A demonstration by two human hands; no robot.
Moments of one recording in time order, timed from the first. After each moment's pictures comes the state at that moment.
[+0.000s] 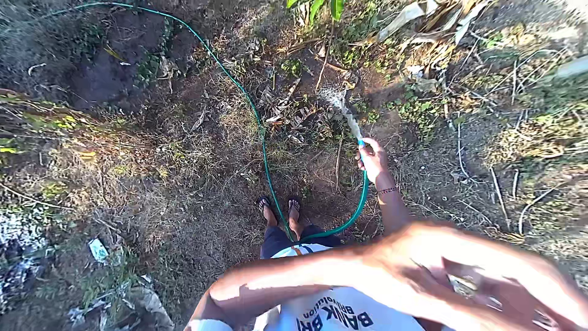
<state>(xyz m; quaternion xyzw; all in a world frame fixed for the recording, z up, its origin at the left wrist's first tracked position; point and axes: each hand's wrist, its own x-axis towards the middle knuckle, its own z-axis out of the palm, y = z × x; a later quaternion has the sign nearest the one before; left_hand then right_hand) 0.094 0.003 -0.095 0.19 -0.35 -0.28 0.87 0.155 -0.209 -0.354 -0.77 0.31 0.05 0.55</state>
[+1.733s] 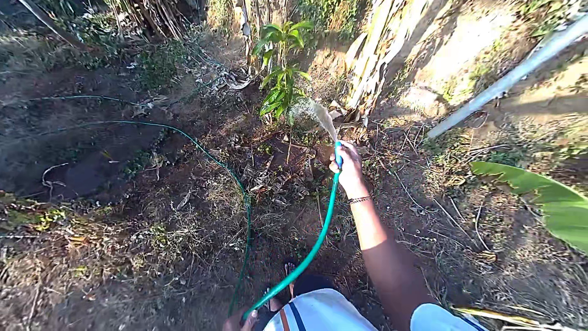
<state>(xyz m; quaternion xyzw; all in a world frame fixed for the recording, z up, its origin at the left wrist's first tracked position) -0.073 0.348 -0.359 0.84 -0.02 -0.21 0.50 0.170 -0.096 -0.148 -0.58 0.17 -0.23 0.76</state>
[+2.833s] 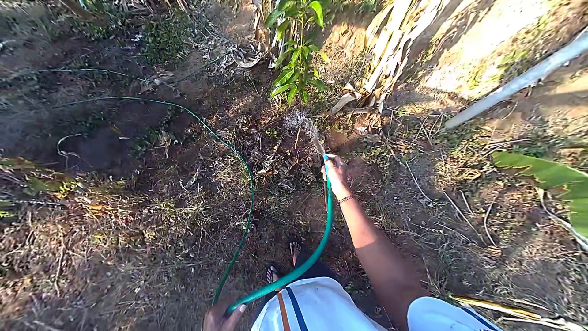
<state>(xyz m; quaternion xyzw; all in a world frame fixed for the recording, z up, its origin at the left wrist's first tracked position) -0.089 0.427 -0.367 0.87 -0.04 -0.18 0.45 0.162 -0.043 -0.250 -0.70 0.28 -0.13 0.65</state>
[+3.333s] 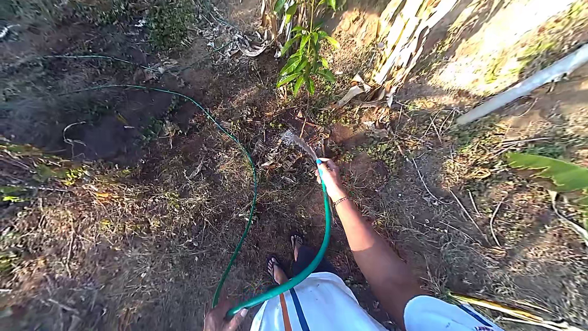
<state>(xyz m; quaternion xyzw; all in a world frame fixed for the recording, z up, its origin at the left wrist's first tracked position) -0.111 0.432 -0.353 0.87 -0.03 -0.19 0.46 0.159 -0.016 -0.278 -0.70 0.27 -0.06 0.65</state>
